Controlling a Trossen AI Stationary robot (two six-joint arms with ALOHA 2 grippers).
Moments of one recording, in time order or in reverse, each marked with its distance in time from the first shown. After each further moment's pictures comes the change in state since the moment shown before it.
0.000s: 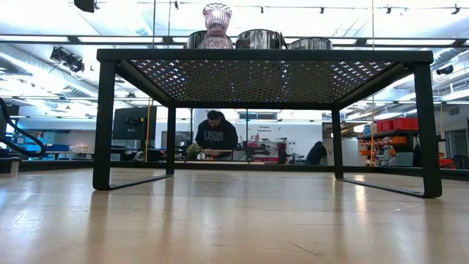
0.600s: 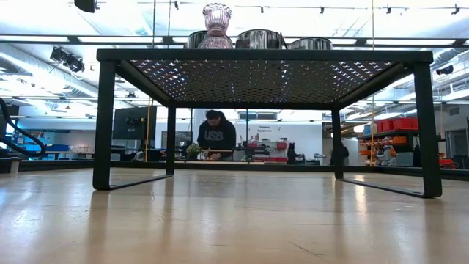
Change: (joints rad) left arm 0.000 0.000 0.000 0.000 0.003 -0.019; right arm 0.186 0.002 -0.472 0.351 -0.163 0.348
